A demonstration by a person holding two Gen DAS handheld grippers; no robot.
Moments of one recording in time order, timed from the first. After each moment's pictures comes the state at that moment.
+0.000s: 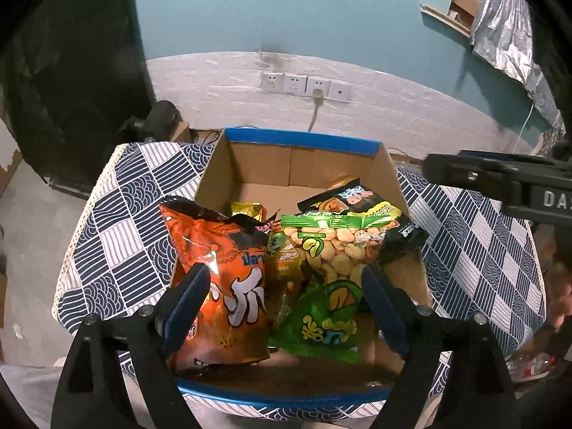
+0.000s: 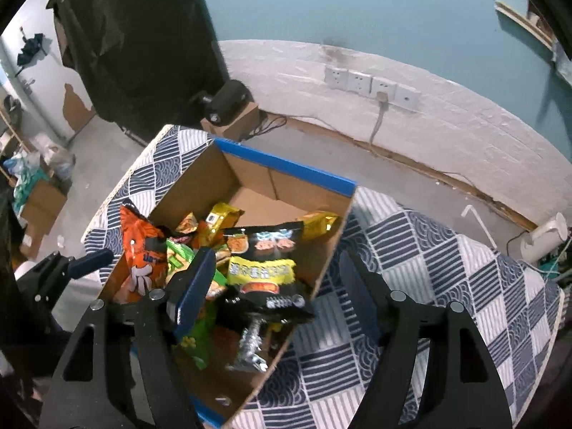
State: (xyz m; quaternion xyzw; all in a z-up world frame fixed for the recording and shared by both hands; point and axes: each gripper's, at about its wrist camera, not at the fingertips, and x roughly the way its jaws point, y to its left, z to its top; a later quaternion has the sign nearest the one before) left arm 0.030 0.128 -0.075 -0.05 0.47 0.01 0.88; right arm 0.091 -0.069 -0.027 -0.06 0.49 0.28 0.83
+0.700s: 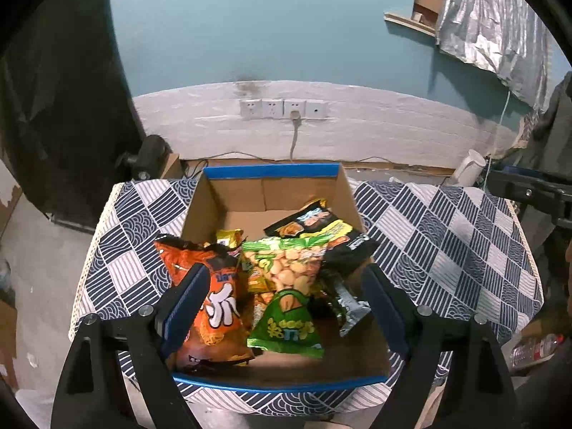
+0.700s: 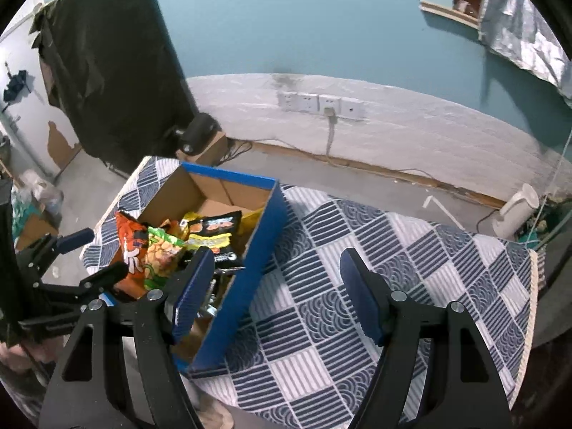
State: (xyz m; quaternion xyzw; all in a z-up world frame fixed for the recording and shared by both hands) left arm 0.013 0.090 -0.028 0.00 0.44 -0.02 0.90; right arm 0.051 -0.173 0.021 -0.02 0.45 0.22 0.86
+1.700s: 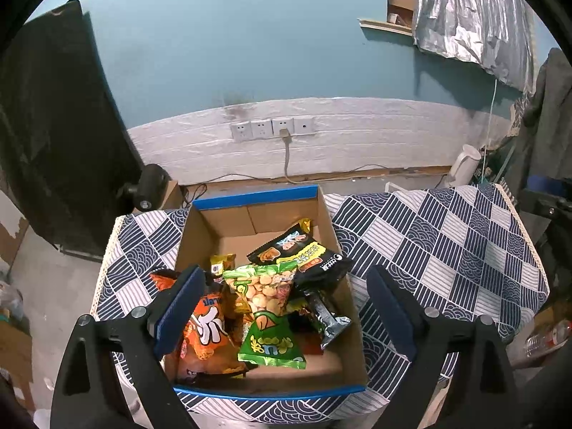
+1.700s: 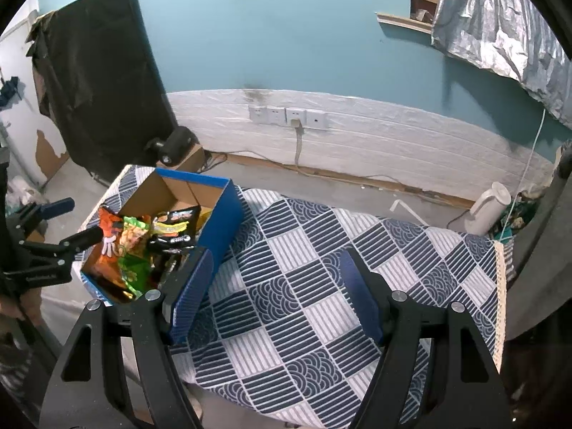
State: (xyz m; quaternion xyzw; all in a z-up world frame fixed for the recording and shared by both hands) left arm 0.012 0.052 -0.002 0.04 0.41 -0.02 0.91; right arm 0.021 -0.245 0.032 -0.02 0.42 0.19 0.88
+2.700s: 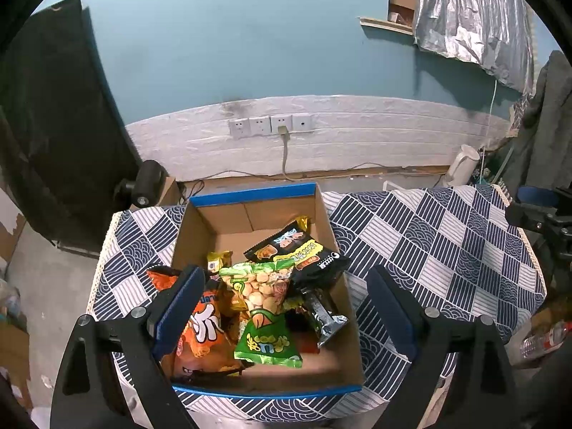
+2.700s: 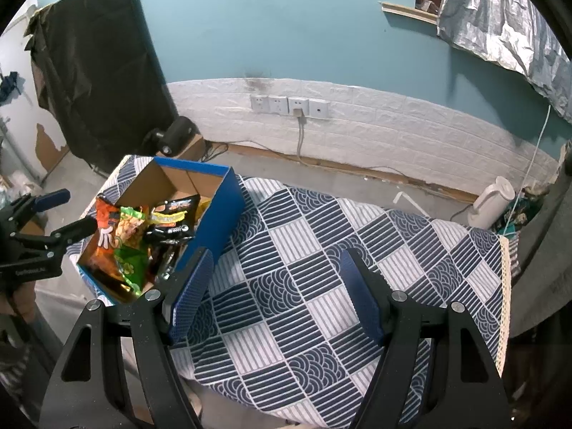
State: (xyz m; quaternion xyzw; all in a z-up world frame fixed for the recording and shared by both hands) left arm 0.013 0.053 -0.005 0.04 0.42 -0.03 0.91; right arm 0.024 -0.241 0.018 -0.03 0.44 0.19 0.88
